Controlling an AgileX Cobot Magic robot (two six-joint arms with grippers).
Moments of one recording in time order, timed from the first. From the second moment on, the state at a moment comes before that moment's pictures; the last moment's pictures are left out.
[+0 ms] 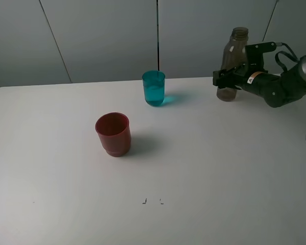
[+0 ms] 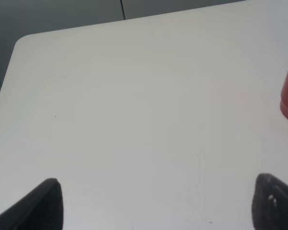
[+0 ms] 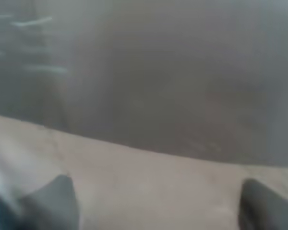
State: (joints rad) left arm -0.11 0.00 -0.51 0.09 1.08 0.01; right arm 0.03 2.25 -1.09 -0.31 -0.71 0.18
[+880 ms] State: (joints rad) left arm -0.11 0.00 -0.51 0.09 1.08 0.01; right arm 0.04 1.98 -0.82 -0.33 -0.42 0.17
